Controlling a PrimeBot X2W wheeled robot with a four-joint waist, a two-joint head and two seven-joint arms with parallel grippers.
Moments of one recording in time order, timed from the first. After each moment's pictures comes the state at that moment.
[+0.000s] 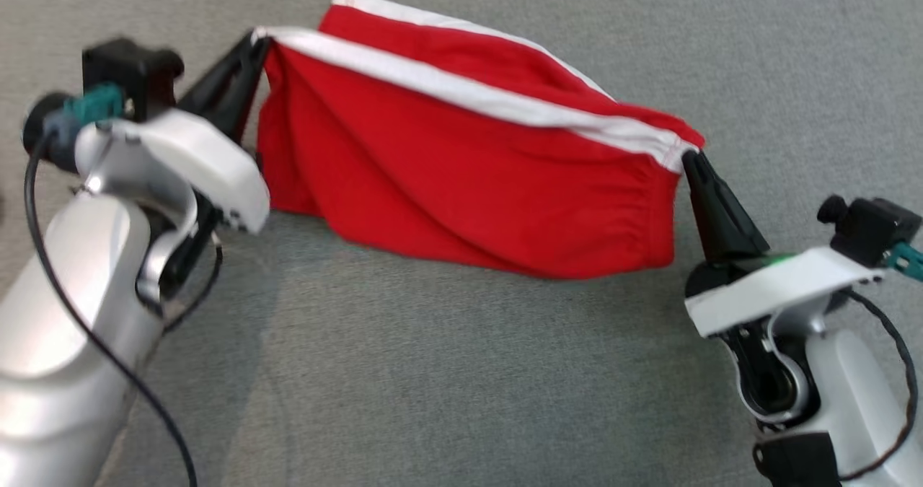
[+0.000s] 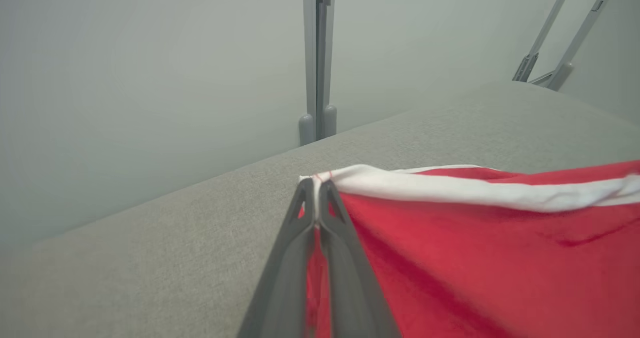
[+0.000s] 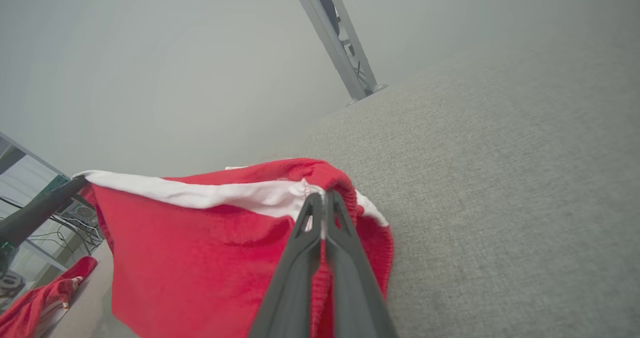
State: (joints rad) left arm -0.71 0.41 -0.46 0.22 -0.55 0.01 0.12; right arm -0.35 -0.05 0.14 0.11 0.63 0.13 0.01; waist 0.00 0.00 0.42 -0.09
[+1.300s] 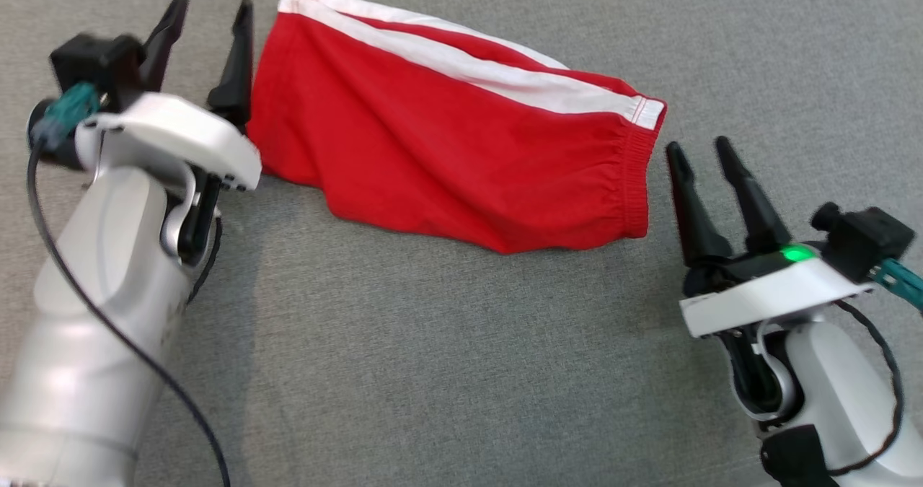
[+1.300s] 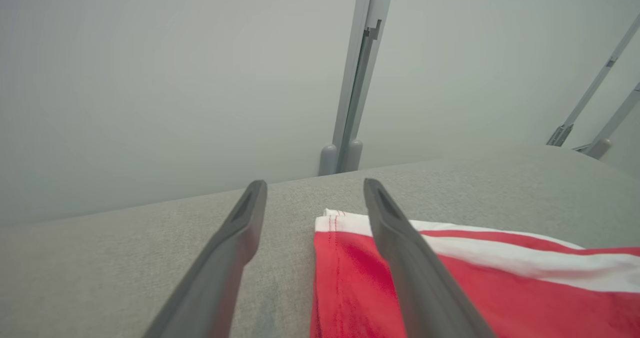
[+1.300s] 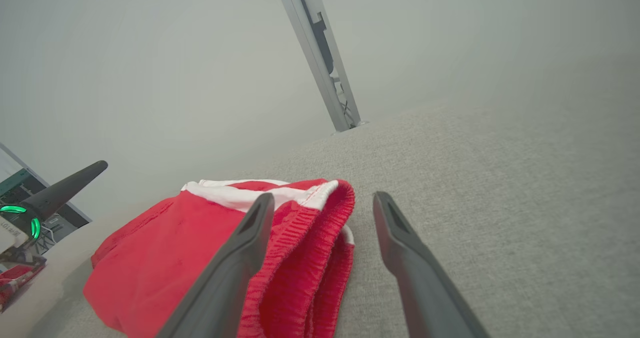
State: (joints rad) left arm -0.90 0.24 -0.40 0.78 -0.53 -0.05 -0.26; right arm -0.43 -0.13 0.27 0.27 0.59 0.13 -0.25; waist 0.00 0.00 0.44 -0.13
